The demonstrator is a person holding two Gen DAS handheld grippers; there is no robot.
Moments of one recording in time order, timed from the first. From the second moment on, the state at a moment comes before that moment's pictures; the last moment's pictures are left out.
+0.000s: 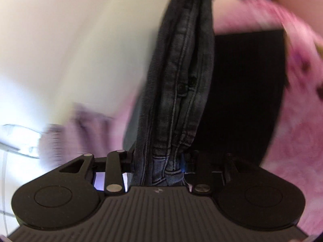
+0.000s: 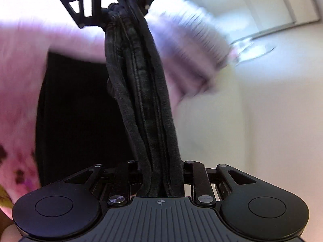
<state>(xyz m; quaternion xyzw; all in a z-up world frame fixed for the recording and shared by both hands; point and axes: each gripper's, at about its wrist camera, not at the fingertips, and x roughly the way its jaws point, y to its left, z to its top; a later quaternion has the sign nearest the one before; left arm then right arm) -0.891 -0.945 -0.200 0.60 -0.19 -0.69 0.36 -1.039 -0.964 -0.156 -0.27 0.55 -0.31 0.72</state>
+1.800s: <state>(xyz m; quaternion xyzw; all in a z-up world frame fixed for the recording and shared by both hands) -0.850 -1.000 -0.210 0.55 0.05 -0.73 0.41 -1.084 -0.992 -0.189 0.18 0.47 -0.39 0.77</state>
